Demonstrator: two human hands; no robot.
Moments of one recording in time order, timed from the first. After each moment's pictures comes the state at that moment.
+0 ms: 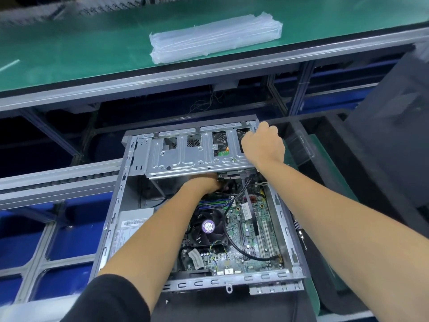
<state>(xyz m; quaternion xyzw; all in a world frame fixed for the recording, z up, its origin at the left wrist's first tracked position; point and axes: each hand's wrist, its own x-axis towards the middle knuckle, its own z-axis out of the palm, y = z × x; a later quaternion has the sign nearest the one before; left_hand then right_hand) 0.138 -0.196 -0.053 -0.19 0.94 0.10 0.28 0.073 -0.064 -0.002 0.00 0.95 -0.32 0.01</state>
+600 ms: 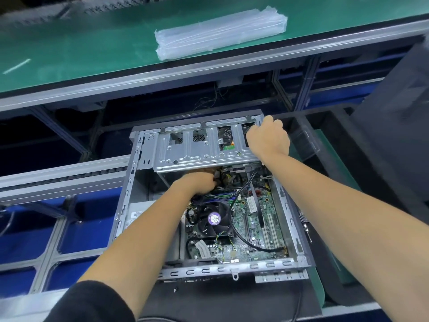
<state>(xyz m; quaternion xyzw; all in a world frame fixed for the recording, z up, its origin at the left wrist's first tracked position) 0.161 -0.221 -0.050 -0.11 0.94 0.14 0.29 0.074 -0.064 -0.002 0.00 0.95 -0.30 -0.01</state>
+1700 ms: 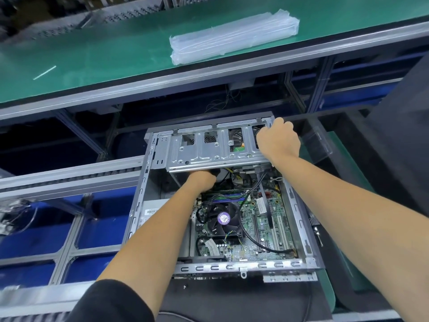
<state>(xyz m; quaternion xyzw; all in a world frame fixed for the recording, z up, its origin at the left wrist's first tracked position) 0.164 -0.227 -0.045 -0.27 0.91 0.14 0.27 0.070 -0.064 -0.007 -0.01 0.95 -0.31 -0.02</state>
